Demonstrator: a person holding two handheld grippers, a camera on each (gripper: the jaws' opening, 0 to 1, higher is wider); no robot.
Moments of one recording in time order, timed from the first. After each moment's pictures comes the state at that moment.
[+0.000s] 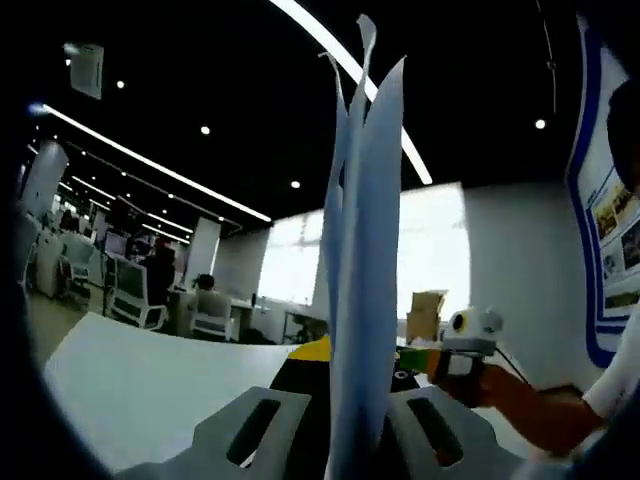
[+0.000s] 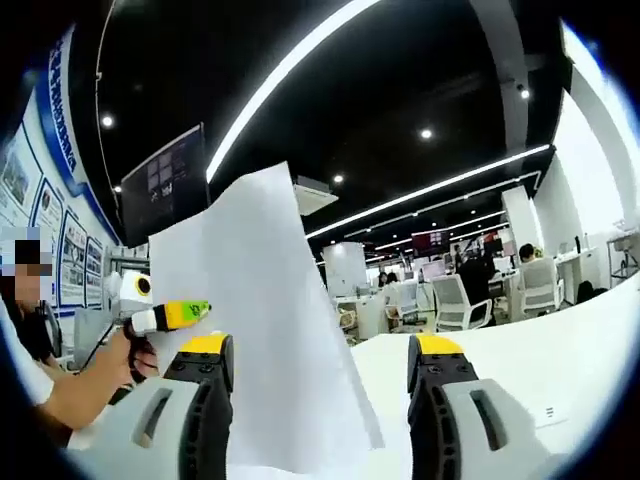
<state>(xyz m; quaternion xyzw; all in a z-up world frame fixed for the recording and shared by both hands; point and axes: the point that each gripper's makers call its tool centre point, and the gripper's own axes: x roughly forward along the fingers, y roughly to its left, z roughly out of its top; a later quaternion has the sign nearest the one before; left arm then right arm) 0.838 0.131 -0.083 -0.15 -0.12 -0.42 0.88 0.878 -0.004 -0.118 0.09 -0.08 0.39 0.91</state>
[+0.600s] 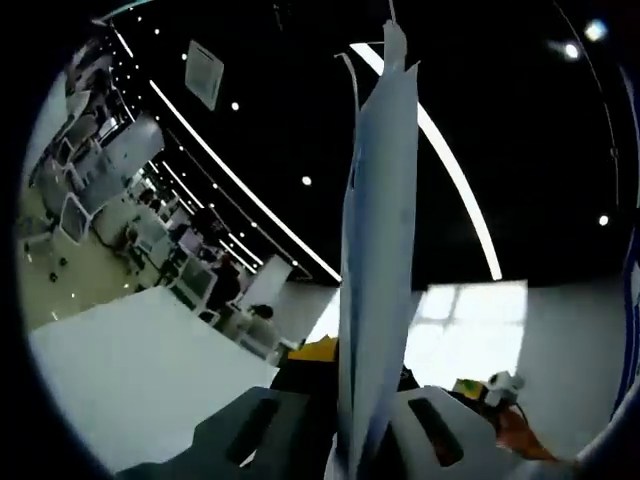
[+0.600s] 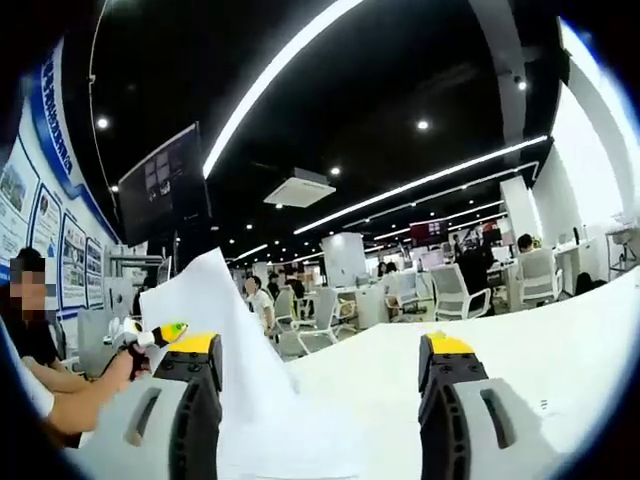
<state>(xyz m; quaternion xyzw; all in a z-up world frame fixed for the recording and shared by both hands) 0.832 0.293 -0.150 -0.33 -0.17 -0.26 0.89 0.874 -0.011 -0.128 0.09 -0.04 0.39 0.91</state>
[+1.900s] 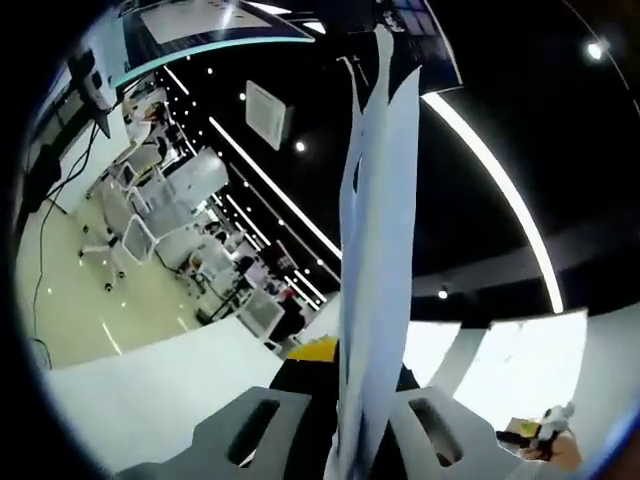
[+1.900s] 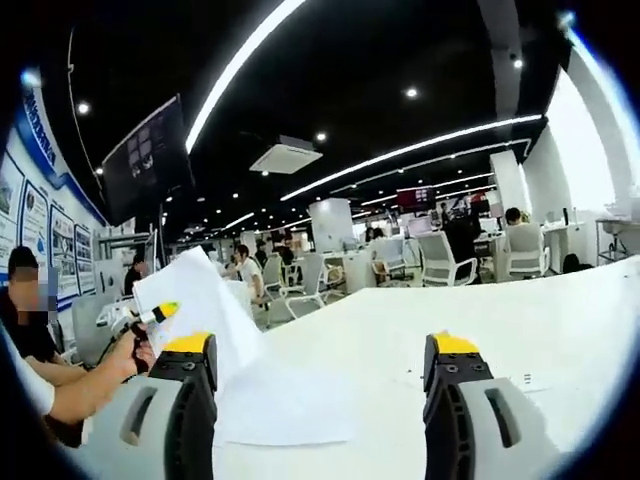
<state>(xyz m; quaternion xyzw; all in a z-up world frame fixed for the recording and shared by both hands) 0.842 0.389 -0.177 -0.38 -0.21 -0.10 0.90 0.881 -0.026 -0.161 0.06 0.04 0.37 0.93</state>
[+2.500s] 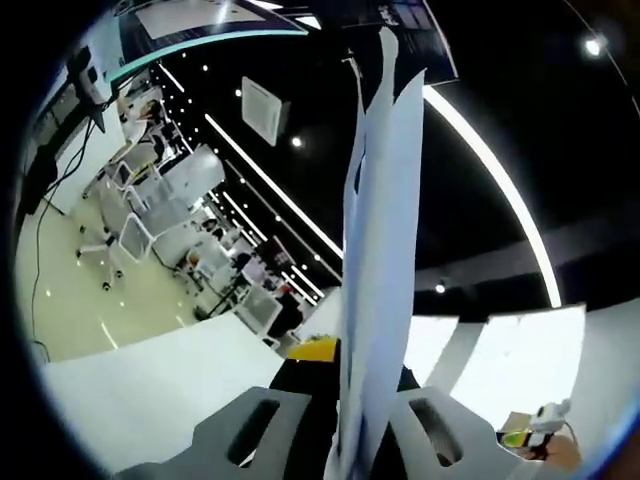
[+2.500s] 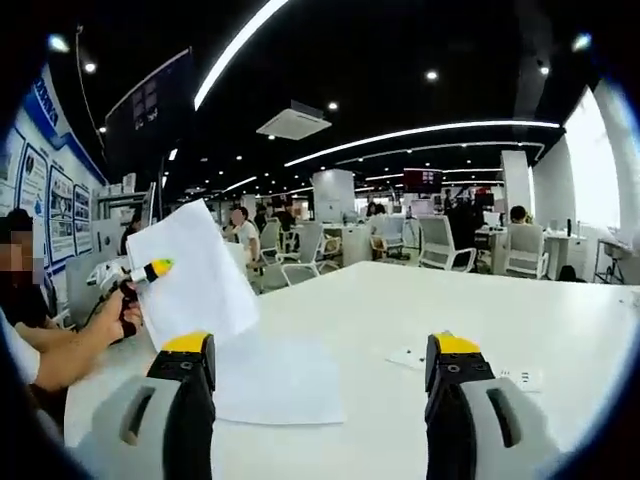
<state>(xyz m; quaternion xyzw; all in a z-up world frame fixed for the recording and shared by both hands) 0.847 0.380 -0.180 -0.37 -0.20 -0.11 0.90 0.883 0.000 -0.193 -0.01 0.08 0.37 0.92</state>
